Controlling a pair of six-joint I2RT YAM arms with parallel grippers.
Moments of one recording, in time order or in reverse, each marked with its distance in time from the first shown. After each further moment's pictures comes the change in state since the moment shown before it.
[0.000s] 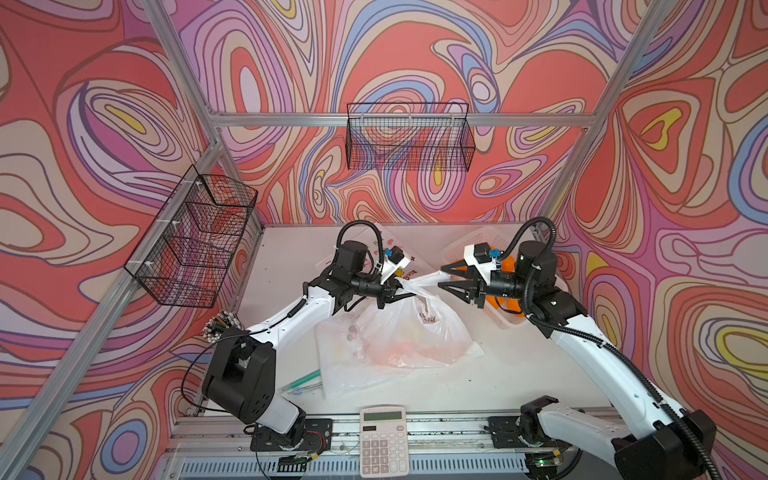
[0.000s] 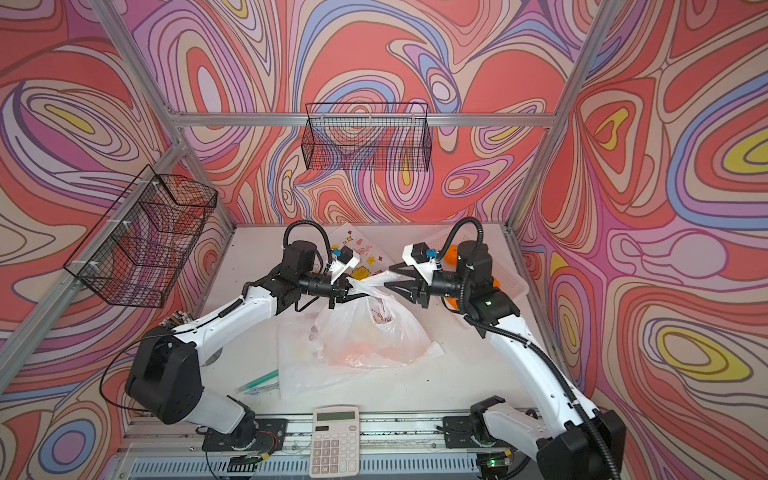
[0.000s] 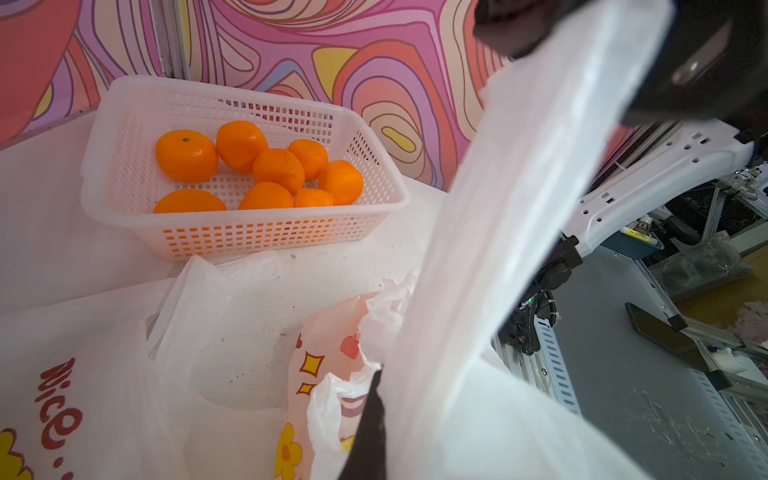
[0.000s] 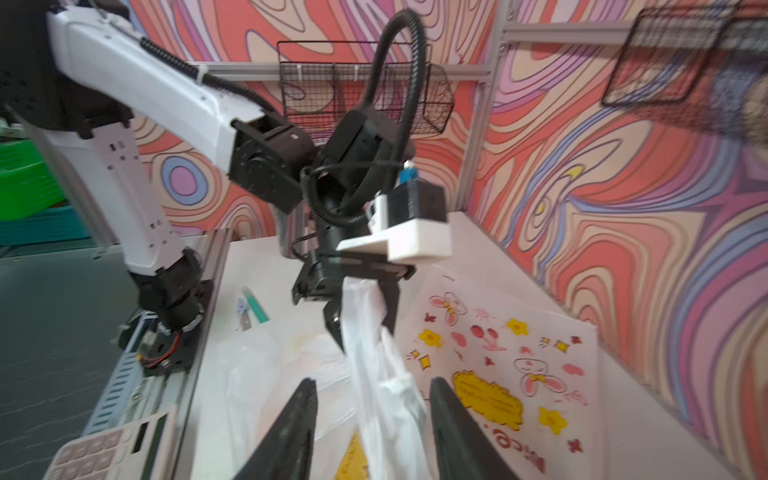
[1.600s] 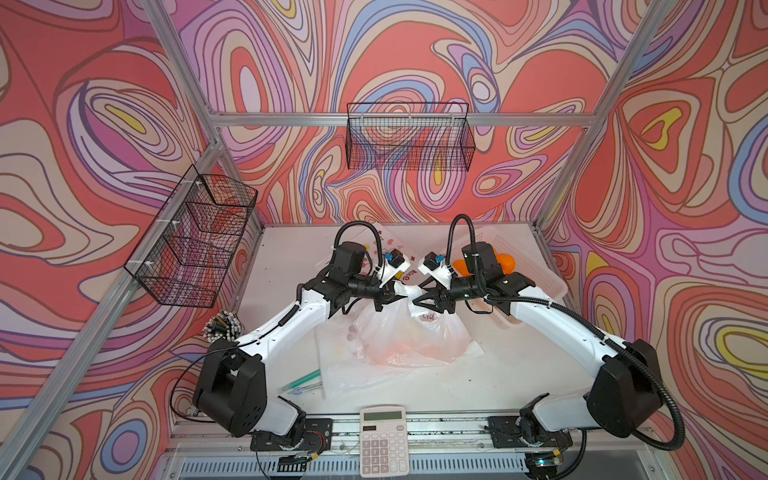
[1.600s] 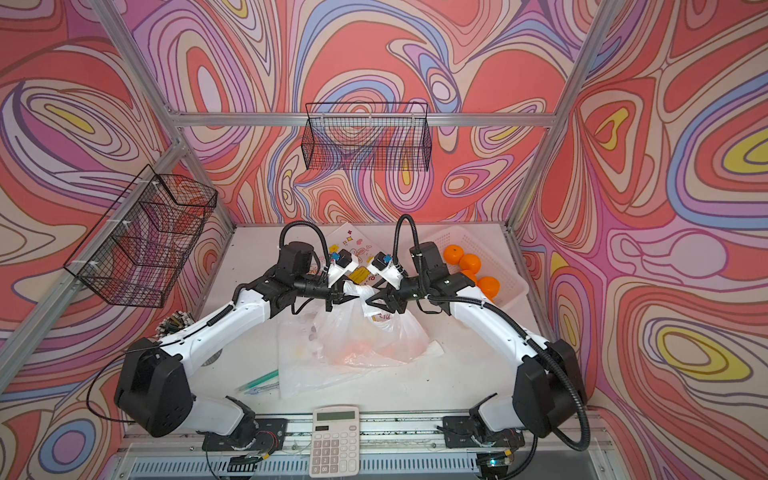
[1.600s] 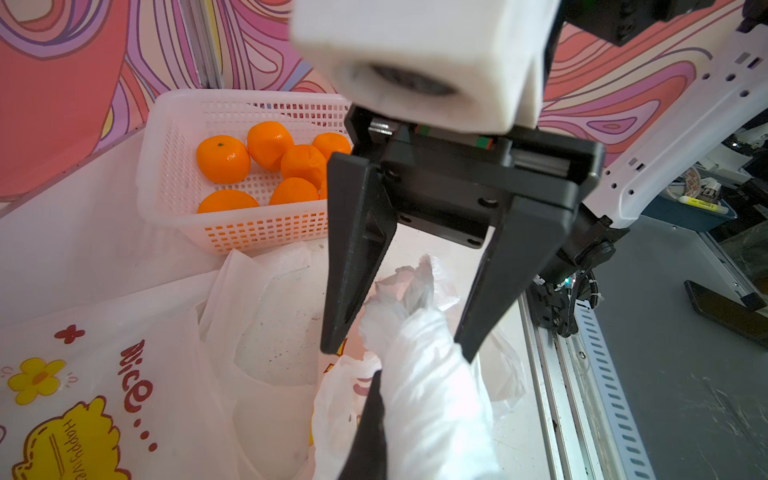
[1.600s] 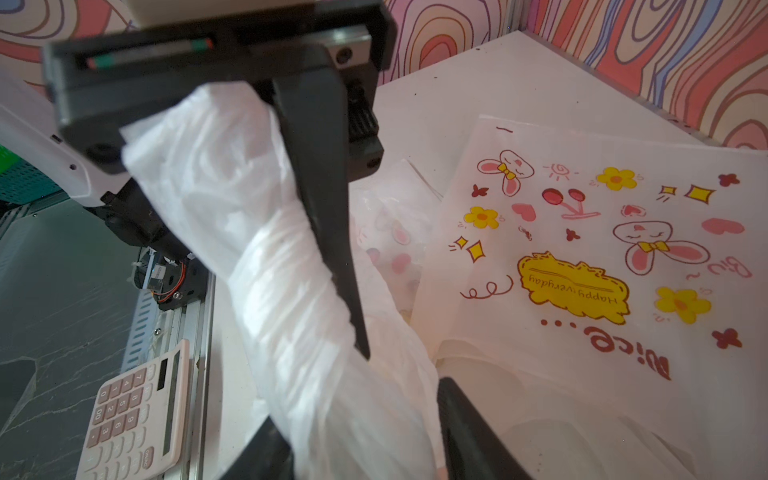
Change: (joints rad) left arm -0.012 -0.073 0.000 -0.103 -0.120 0.119; right arm 0.166 0.295 0.068 -0.294 0.158 -0.109
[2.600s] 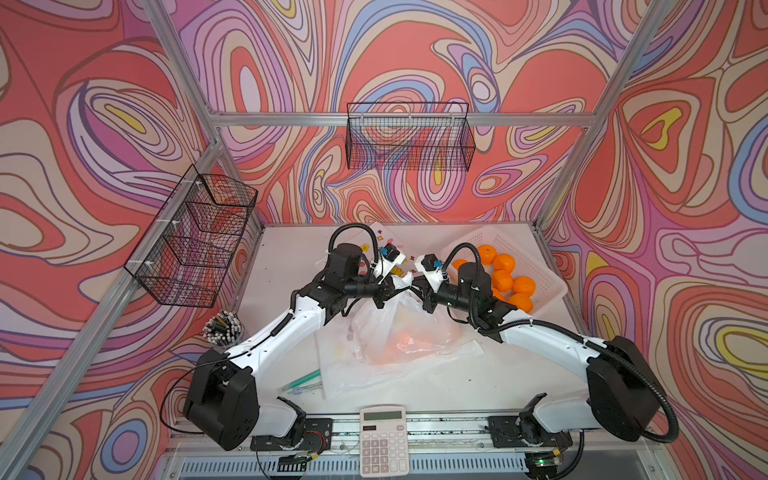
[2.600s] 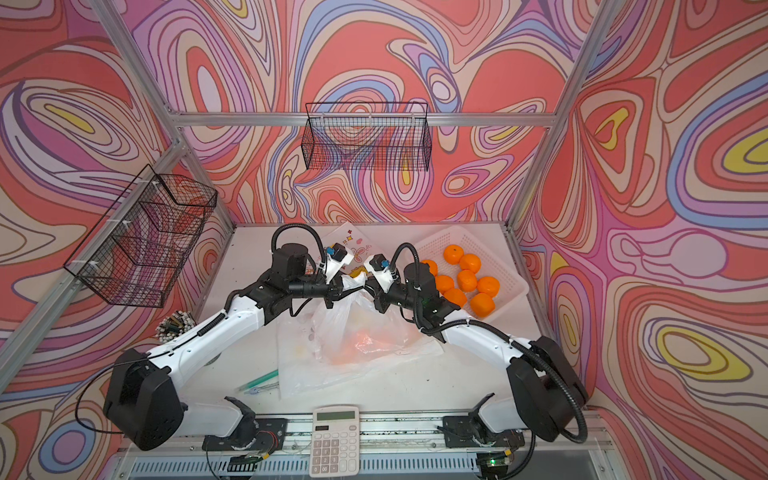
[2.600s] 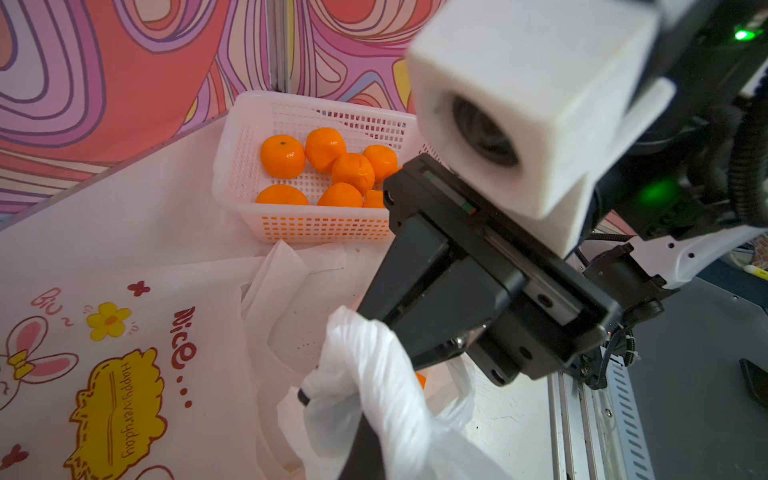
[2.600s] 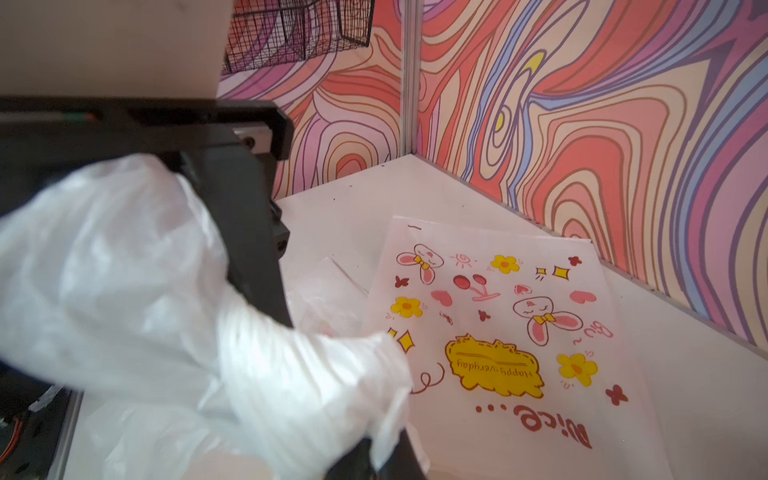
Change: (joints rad) left arm -0.018 -0.074 -0.046 0.090 -0.173 -0.198; right arm 0.137 -0.001 -0.304 0.846 0.325 0.327
